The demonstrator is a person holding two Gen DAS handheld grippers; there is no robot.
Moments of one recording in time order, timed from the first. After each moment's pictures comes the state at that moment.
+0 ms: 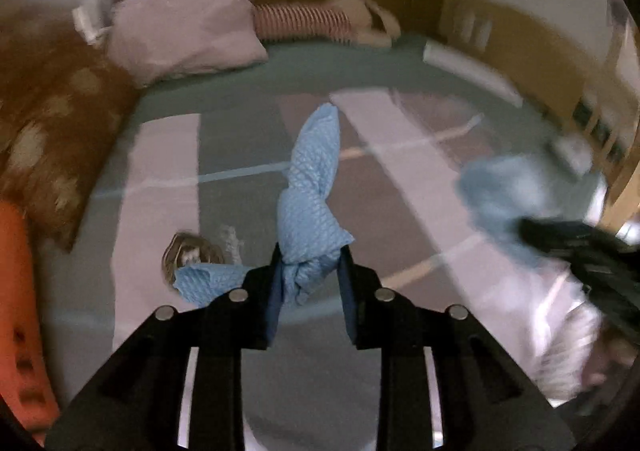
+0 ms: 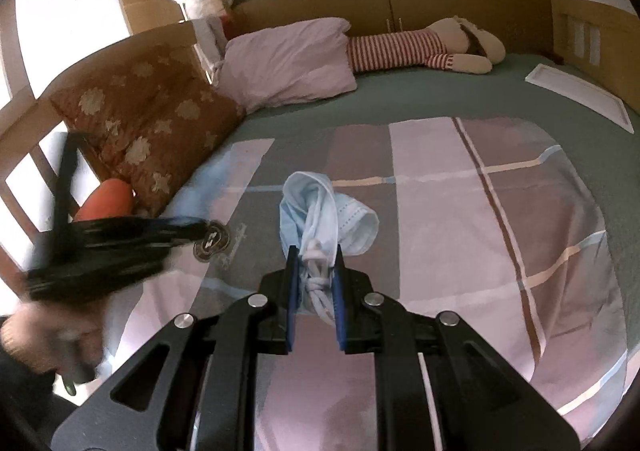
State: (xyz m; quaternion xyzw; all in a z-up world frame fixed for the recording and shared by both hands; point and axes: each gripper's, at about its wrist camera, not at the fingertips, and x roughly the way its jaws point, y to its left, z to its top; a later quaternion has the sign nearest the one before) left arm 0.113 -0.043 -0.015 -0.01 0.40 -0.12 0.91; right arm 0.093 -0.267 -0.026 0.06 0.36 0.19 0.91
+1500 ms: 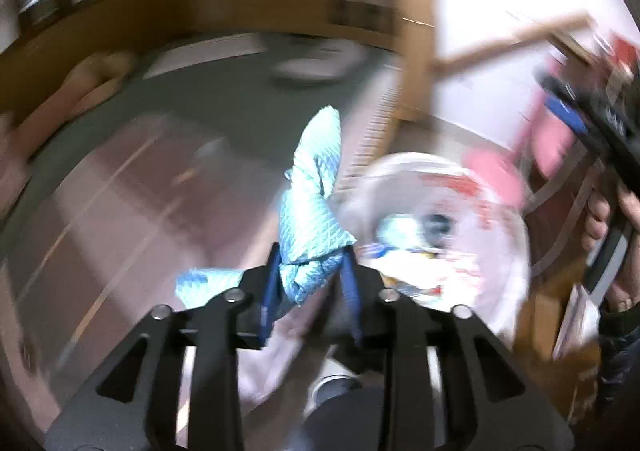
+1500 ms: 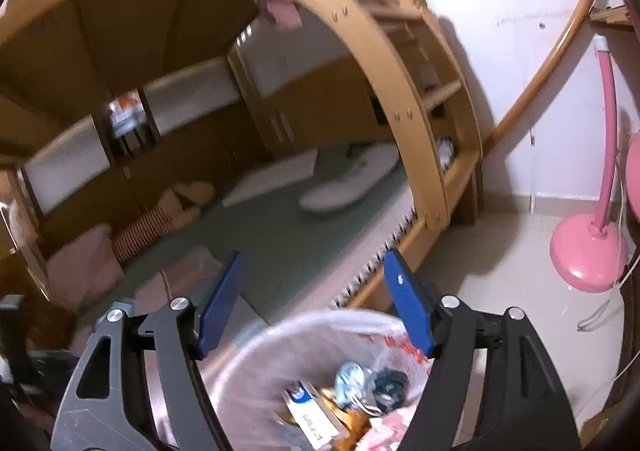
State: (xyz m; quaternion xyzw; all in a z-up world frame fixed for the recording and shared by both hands) left arm -0.095 -0.387 0.020 0.21 0.35 -0.46 0.79; right arm -0.283 -0.615 0.041 0.23 0.10 -0.25 0.94
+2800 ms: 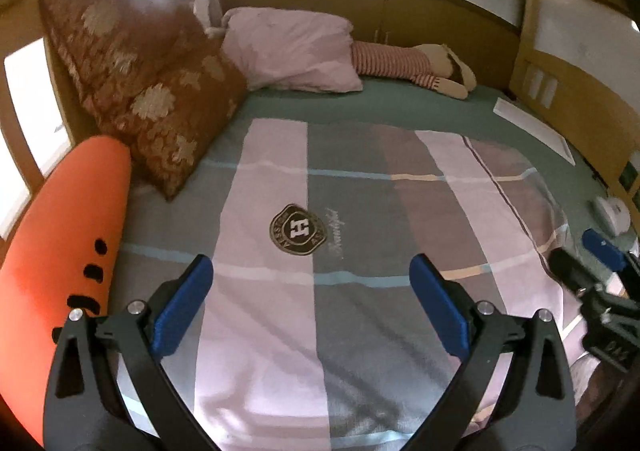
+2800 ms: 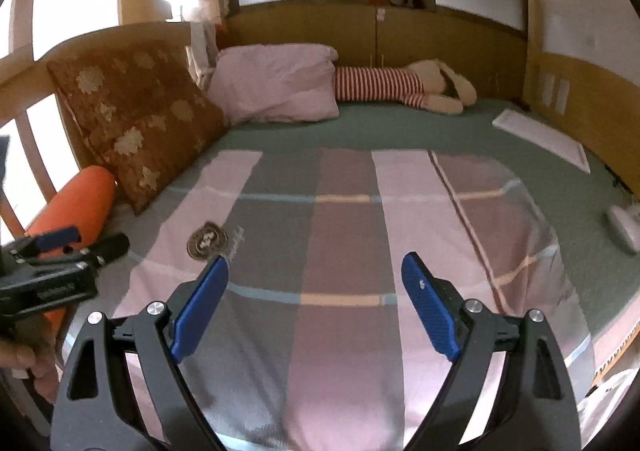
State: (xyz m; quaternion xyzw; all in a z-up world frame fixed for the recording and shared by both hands) left arm 0.043 0.014 -0.008 -0.03 0.35 0.02 0.93; right arm 0.029 -0.219 -0.006 0.00 0.31 0.10 0.95
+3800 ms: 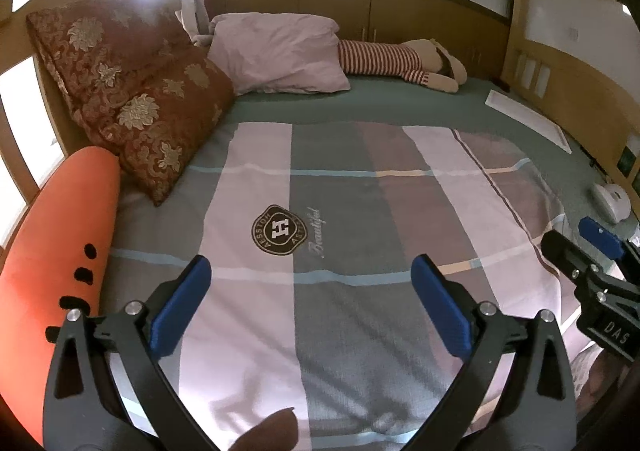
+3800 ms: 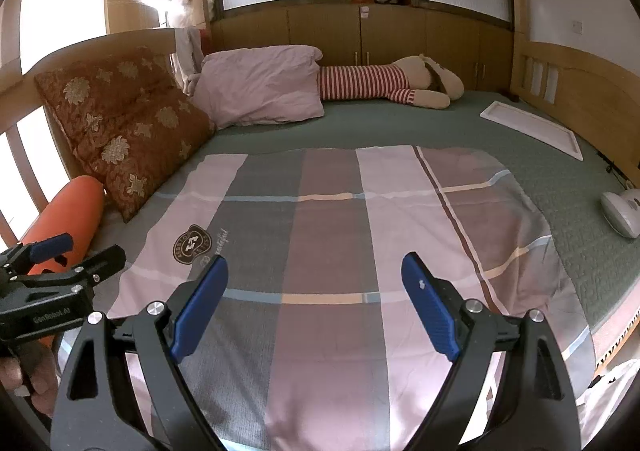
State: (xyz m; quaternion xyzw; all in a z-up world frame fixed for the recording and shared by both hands) left arm 0.044 -0.012 -0.010 -0.01 0.35 0.01 0.94; right arm 0.036 -0.232 -0.011 0.01 0.30 0.08 0.95
